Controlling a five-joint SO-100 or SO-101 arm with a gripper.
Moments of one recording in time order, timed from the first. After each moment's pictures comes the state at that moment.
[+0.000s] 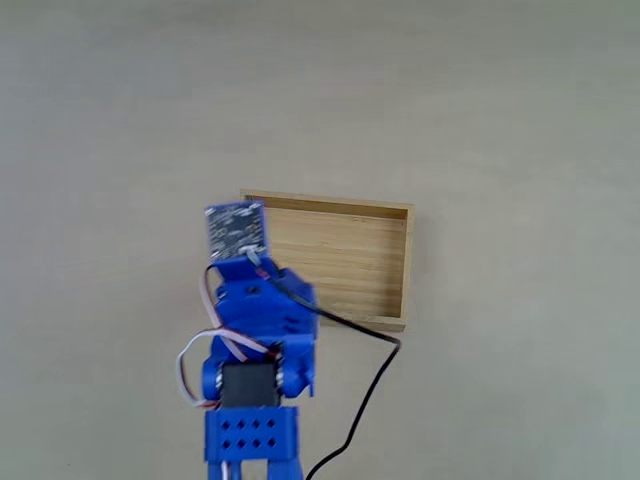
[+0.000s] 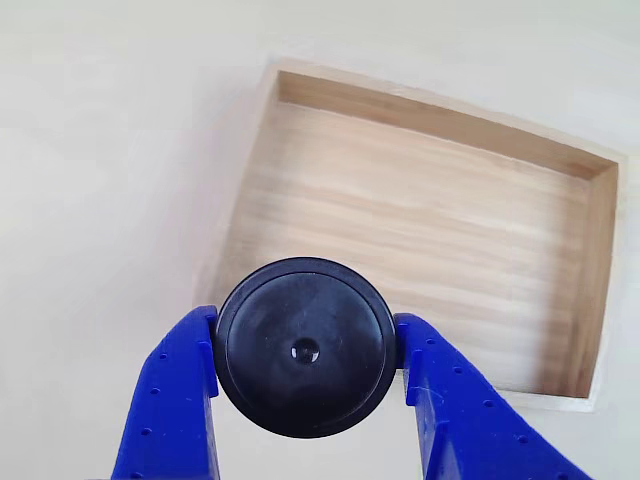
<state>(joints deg) -6.2 -27.4 25.1 62.7 9.3</state>
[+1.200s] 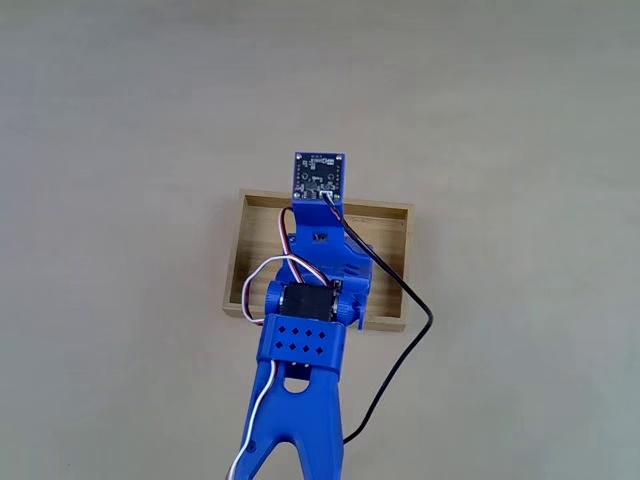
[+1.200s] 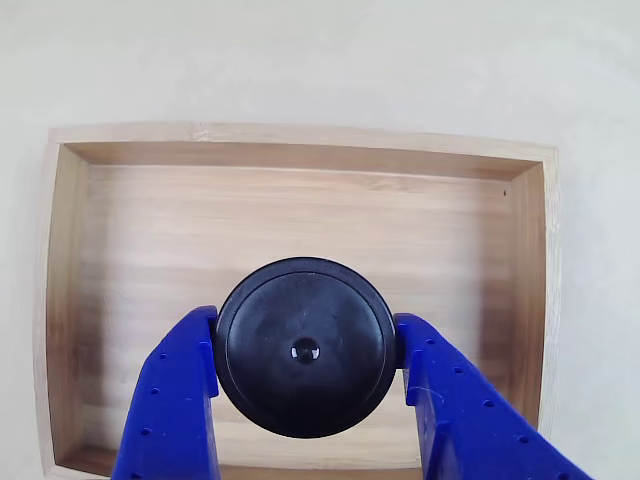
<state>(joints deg) 3.7 -1.7 14.2 51.4 9.6</state>
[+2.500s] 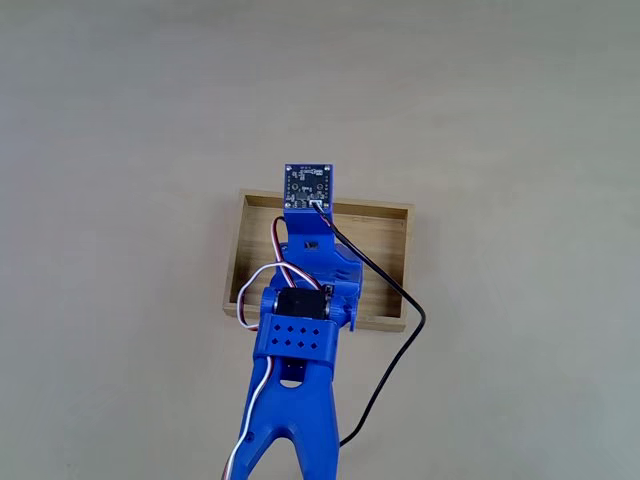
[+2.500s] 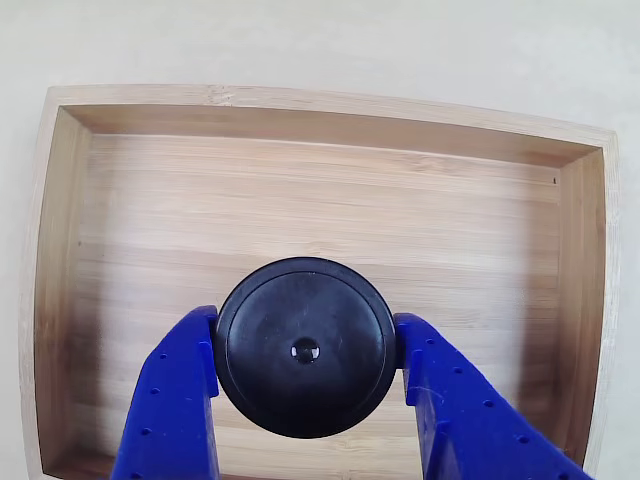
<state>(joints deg) 2.0 1.1 20.0 44.2 9.6</state>
